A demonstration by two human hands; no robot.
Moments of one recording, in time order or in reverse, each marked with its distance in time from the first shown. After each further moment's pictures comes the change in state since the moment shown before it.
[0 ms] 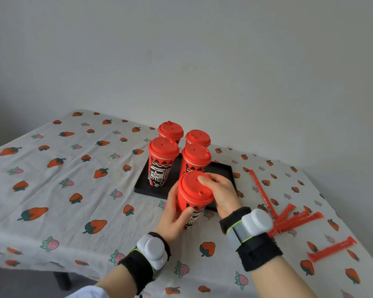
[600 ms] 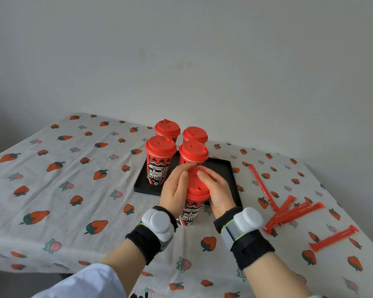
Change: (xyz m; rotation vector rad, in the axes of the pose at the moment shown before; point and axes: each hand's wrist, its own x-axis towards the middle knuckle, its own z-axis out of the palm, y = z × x) left_hand 0.045 0.022 0.001 0.201 0.136 0.106; right_hand -0.006 0.015 0.006 0.148 -0.005 -0.088
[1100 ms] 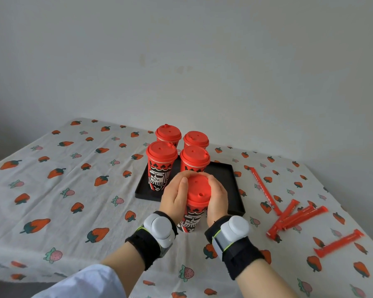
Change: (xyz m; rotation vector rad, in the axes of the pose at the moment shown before) left_hand 0.002 -0.002 -0.002 0.012 -0.037 -0.027; right_hand -0.006 0.008 0.016 0.071 0.158 -0.108
